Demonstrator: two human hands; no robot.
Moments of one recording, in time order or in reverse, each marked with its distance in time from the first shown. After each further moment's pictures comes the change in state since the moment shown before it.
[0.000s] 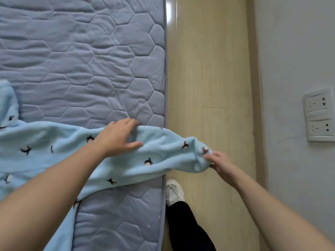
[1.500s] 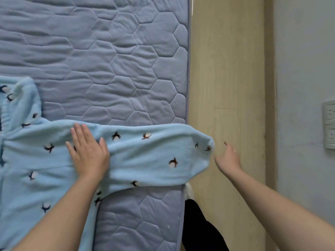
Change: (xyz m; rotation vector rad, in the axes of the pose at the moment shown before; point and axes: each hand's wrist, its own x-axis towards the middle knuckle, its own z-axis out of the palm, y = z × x) left_hand -0.083 -0.059 0.031 -0.106 0.407 -0.836; right_hand 0.015 -0.021 0.057 -0.761 0.445 0.108
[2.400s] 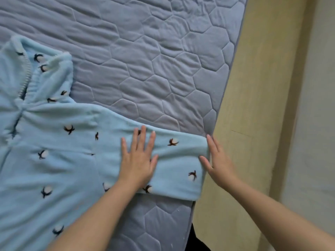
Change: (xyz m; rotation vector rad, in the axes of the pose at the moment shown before) left_hand -0.032 0.025 0.043 0.034 -0.059 0.392; right_hand -0.001 -0.075 0.031 -0.440 -0.052 -0.735
